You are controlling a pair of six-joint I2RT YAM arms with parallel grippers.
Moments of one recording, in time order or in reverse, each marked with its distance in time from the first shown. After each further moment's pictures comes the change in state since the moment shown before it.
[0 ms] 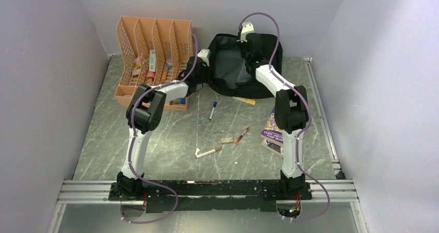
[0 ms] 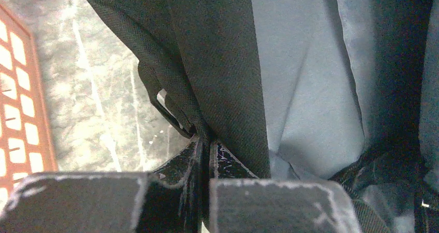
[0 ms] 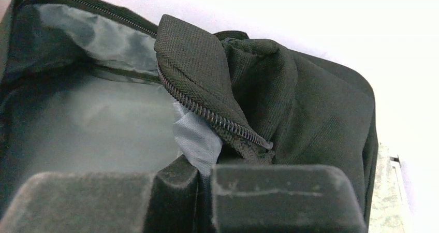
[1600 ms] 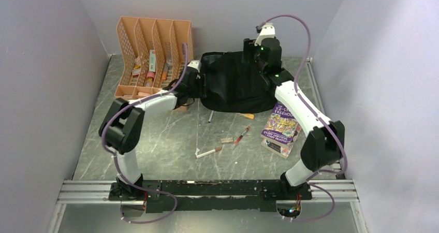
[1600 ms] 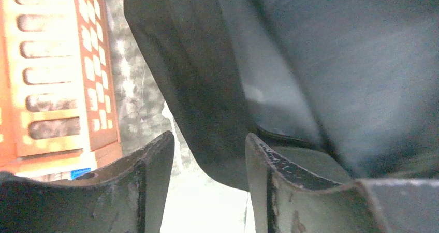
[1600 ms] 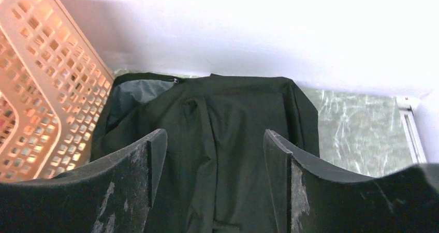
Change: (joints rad) left arm -0.066 -0.392 -0.375 -0.244 -0.171 -0.122; right arm 0.068 -0.544 -0.378 -0.130 -0.010 0.219
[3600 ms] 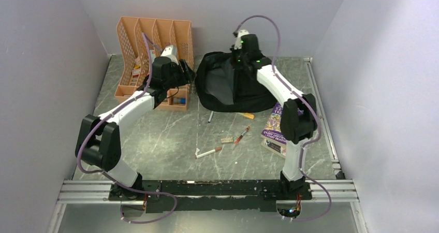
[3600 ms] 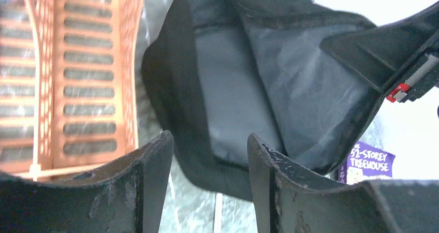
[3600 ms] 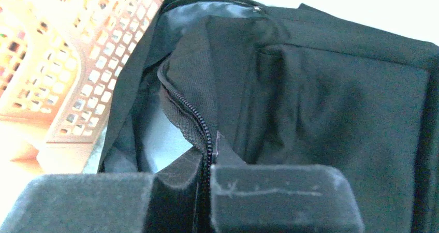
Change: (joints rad) left arm 0.166 -0.304 -0.115 0.034 0.164 -0.133; right arm 0.051 0.393 0.343 -0.291 -0.247 0.066
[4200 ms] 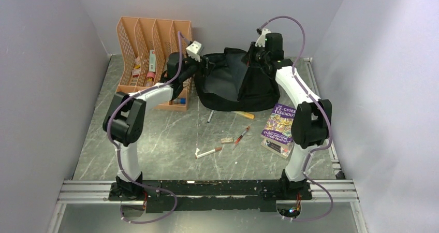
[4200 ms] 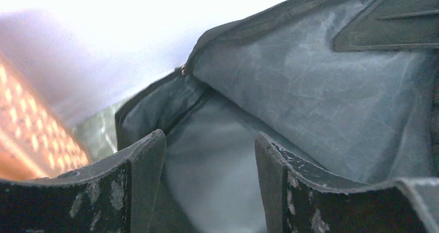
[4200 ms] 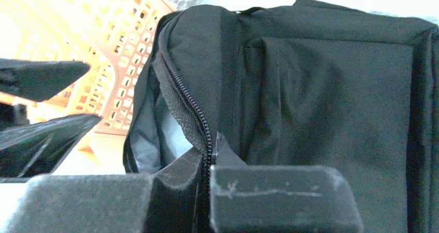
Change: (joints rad) left arm -0.043 0.338 0.169 0.501 0.224 0.445; right arm -0.216 -0.144 -0.151 0.066 -0.290 0.175
